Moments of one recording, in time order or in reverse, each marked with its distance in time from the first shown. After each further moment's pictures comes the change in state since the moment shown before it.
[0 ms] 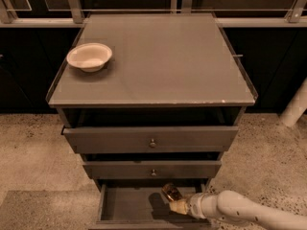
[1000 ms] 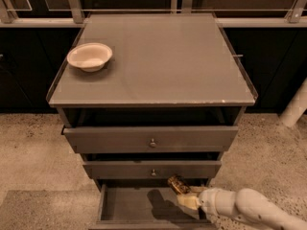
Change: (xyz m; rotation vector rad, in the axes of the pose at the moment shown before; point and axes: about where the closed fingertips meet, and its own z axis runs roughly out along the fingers) arm -0.037 0.022 -0.064 -0.034 -0.097 -0.055
